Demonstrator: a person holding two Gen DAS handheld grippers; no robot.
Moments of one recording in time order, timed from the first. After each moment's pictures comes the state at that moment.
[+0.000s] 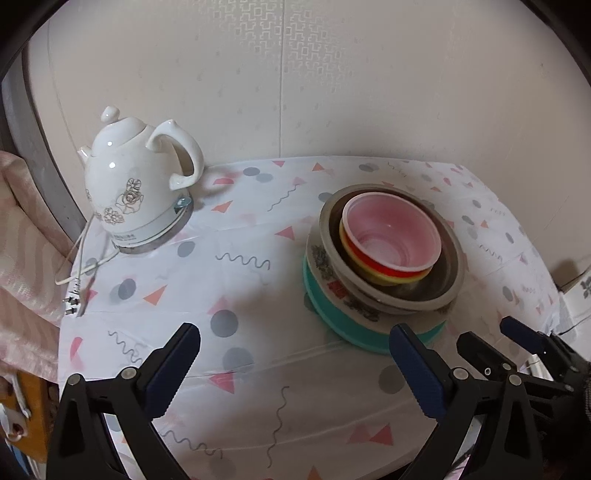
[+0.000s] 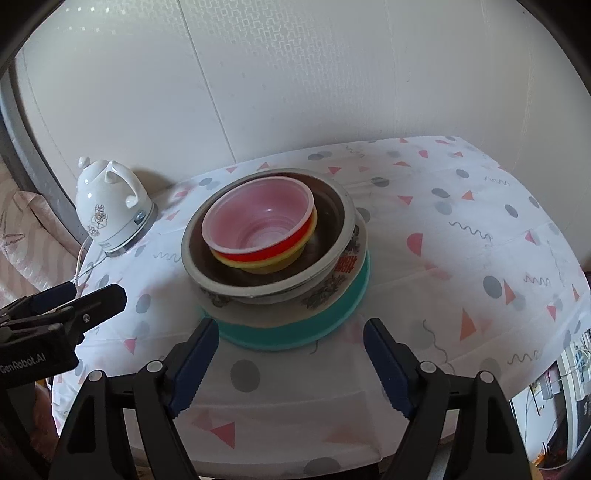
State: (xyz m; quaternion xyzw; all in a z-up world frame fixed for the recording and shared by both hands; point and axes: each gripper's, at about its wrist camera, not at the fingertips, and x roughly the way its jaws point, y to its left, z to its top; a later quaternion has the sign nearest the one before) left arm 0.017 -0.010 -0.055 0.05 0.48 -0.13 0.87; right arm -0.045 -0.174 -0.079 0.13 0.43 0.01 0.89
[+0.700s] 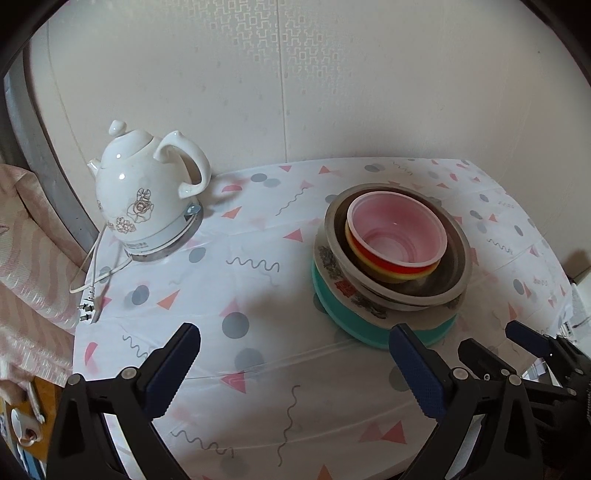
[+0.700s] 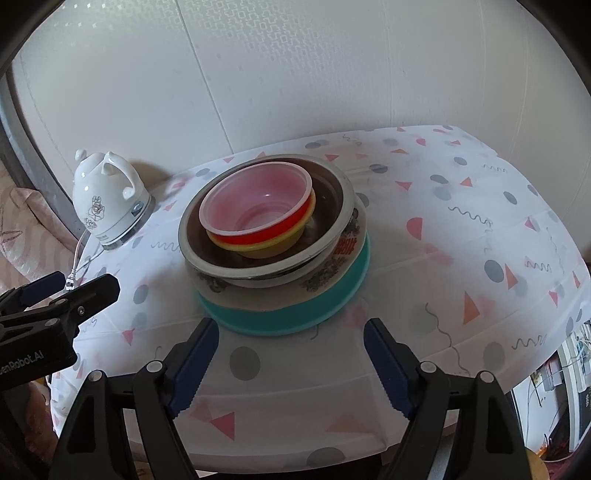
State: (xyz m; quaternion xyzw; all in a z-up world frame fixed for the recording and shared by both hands) left arm 0.011 -0.012 -0.052 0.07 0.46 -0.11 0.88; right arm -0.050 -0.172 -0.087 0.13 0.44 0.01 0.89
